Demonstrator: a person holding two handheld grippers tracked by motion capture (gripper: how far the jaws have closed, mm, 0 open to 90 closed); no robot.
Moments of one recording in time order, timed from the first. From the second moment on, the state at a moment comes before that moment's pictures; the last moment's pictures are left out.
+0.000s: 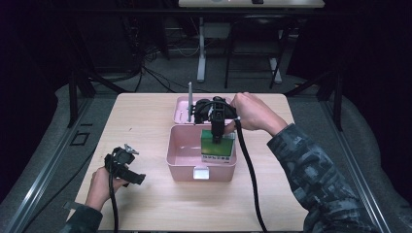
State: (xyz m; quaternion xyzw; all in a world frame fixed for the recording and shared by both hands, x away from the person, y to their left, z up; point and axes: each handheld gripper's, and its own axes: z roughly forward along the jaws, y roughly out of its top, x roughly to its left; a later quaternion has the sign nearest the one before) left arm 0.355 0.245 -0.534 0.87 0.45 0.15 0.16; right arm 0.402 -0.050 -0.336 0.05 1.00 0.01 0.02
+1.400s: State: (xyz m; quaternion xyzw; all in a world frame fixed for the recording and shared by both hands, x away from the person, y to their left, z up) left arm 0.355 0.244 -0.535 0.87 0.44 0.15 0.16; right arm 0.396 -0.053 -0.402 0.04 1.00 0.00 0.01
